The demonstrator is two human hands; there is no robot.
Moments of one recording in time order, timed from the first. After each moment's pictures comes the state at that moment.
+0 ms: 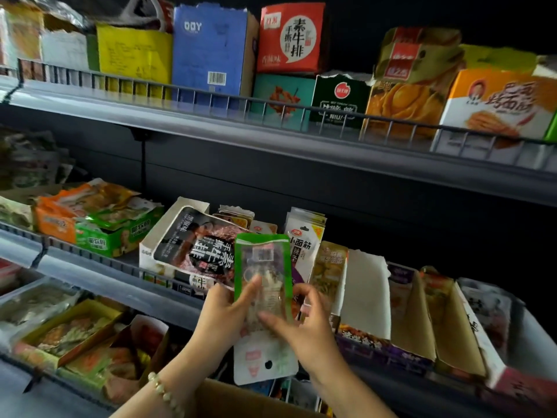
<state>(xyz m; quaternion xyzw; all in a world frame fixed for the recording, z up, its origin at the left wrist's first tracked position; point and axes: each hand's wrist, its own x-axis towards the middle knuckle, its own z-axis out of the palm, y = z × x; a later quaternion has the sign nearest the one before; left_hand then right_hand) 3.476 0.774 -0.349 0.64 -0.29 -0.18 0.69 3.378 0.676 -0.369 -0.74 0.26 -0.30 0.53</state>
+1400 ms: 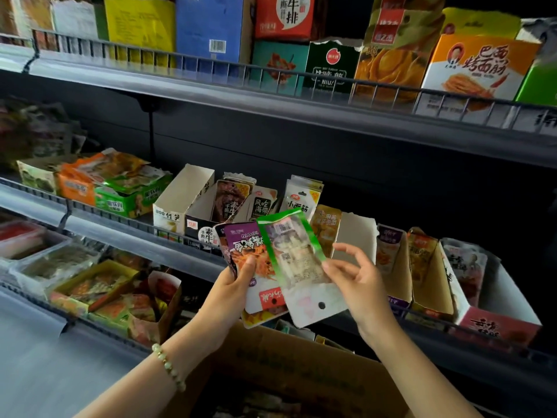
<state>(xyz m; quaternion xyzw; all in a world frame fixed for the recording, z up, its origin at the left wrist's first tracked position) 3.417 0.806 -0.365 0.58 -0.22 -0.29 0.72 3.289 0.661 -0.352 -0.71 0.25 -0.38 0.54</state>
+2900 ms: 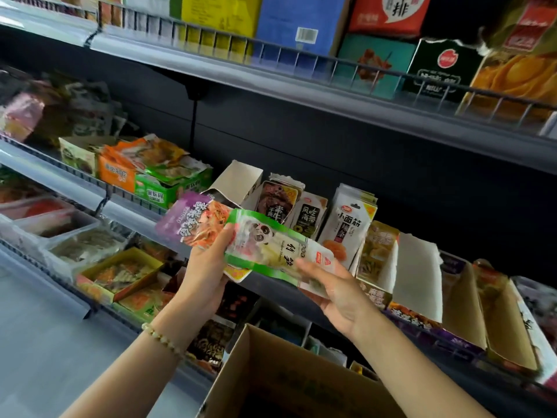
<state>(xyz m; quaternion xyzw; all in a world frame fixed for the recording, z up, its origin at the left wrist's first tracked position) 3.537 0.849 -0.366 0.43 -0.11 -0.24 0.87 3.419 0.709 -0.356 -0.57 0.25 -0.21 0.75</state>
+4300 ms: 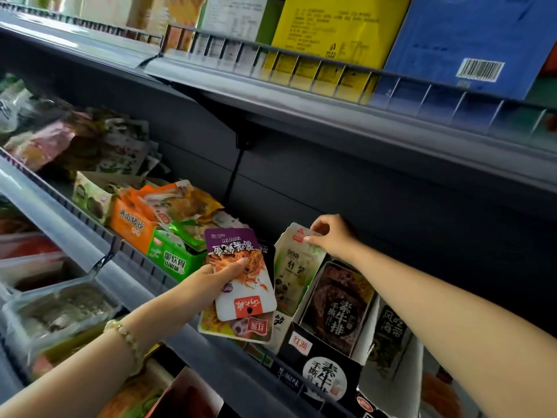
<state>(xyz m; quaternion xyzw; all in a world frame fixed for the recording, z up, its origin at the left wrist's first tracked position) 3.772 0.831 -0.378 0.64 -0.20 -0.27 0.69 3.757 0.574 -0.291 -0.95 0.16 -0.24 0.15</state>
